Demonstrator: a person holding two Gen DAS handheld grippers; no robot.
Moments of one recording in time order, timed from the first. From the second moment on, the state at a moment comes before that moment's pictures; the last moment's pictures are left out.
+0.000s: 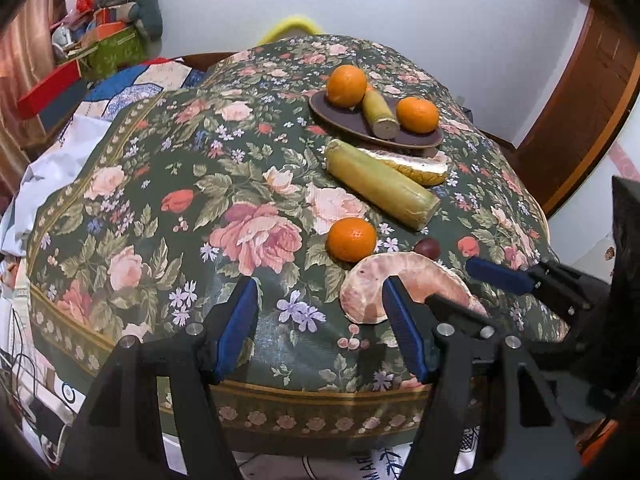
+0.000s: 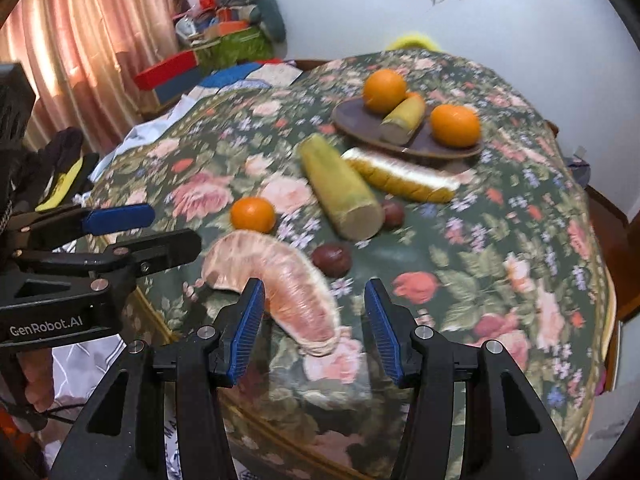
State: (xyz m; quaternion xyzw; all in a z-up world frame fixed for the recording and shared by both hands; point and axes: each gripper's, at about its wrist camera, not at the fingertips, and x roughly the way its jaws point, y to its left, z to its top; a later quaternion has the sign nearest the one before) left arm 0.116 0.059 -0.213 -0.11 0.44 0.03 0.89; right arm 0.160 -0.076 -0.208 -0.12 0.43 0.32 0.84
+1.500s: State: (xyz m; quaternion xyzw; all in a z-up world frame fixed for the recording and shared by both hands) left arm 0.173 0.039 -0.241 -0.09 0.45 0.01 0.89; right arm 0.190 -0.124 -0.223 -0.10 0.44 0.30 0.84
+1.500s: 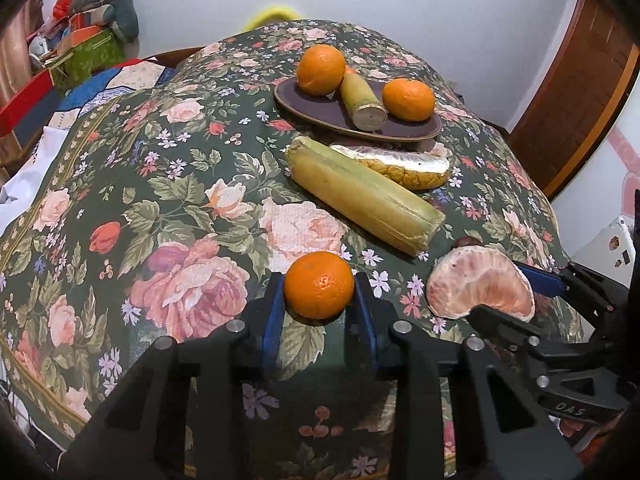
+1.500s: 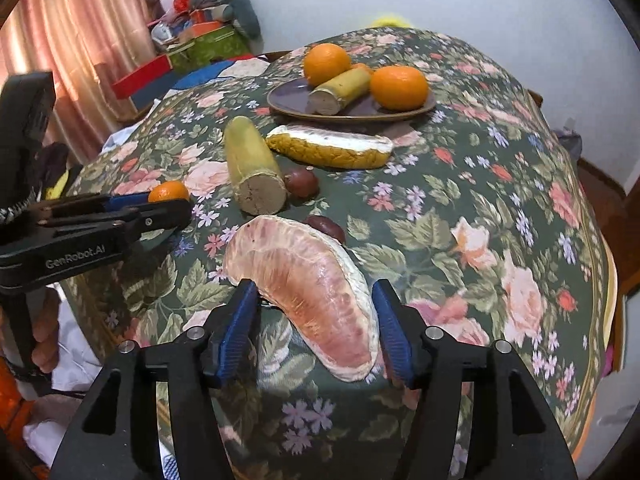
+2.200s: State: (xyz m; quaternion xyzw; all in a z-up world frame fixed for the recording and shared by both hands) left arm 0.169 0.029 -0.198 -0.07 0.42 -0.01 0.91; right arm 0.185 -0.141 -0.171 -0.05 0.37 0.29 0.88
